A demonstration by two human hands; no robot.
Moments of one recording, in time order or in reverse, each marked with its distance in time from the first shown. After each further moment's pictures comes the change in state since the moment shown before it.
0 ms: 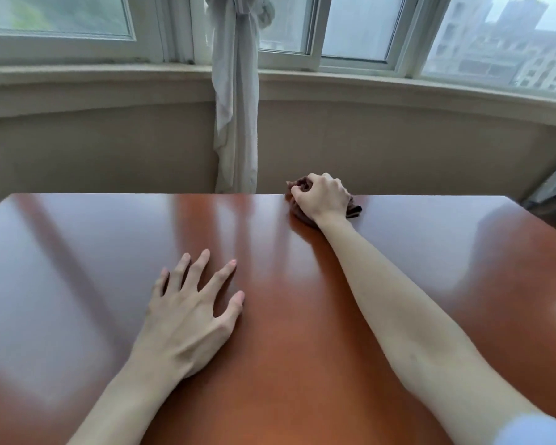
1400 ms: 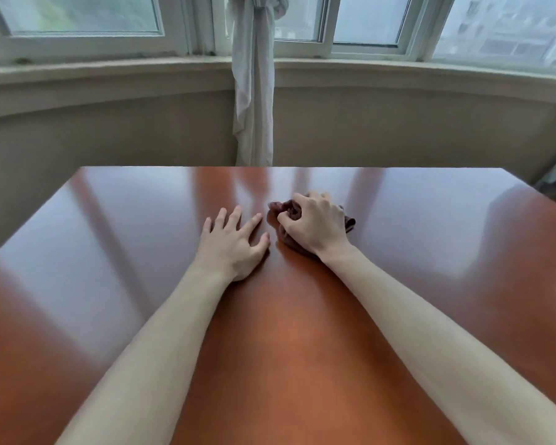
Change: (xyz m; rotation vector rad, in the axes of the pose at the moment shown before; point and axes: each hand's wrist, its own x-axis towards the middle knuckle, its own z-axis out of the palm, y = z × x) left_hand -0.004 0.010 -0.014 0.102 -0.096 -0.011; right_hand -0.184 -0.041 -0.065 0.036 -0.078 -0.219
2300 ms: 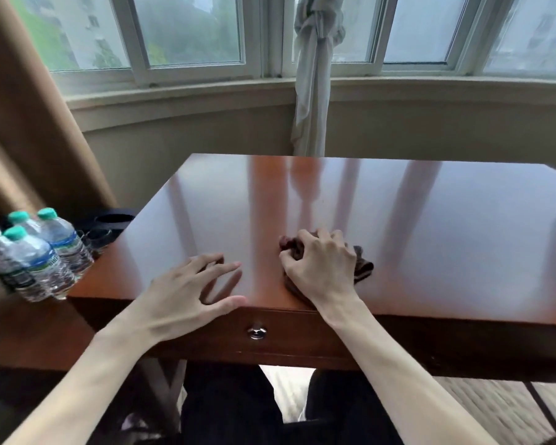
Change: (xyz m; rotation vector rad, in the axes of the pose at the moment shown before) left_hand -0.318 -0.133 -0.029 -0.133 0.055 0.110; right_hand -0.238 -0.135 -0.047 -0.004 0.108 -0.046
